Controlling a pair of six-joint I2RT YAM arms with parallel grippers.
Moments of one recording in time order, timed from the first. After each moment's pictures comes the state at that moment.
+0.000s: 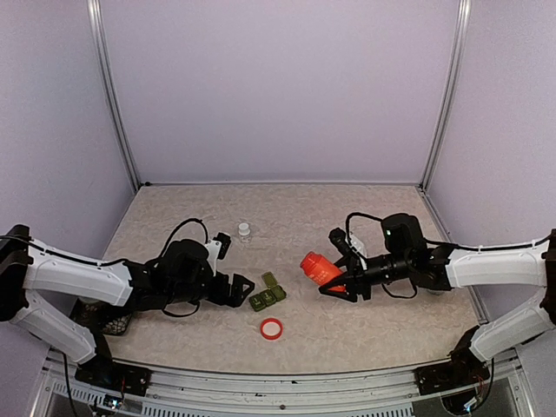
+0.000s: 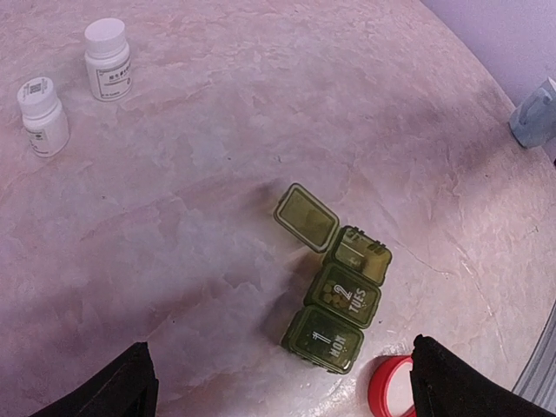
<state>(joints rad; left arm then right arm) -0.94 1.38 0.58 0.16 -0.14 -0.49 0.71 1.28 0.60 0.16 -0.62 -0.07</state>
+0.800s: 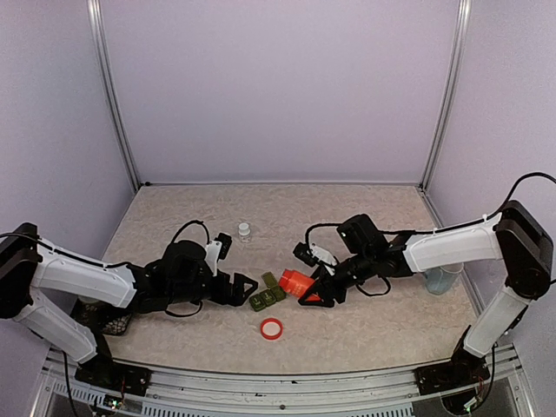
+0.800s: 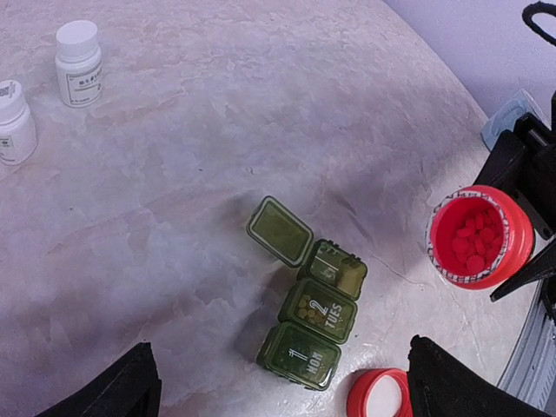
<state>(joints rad) -0.91 1.42 0.54 0.32 -0.05 -0.50 0.81 1.63 0.86 -0.04 -0.54 -0.14</state>
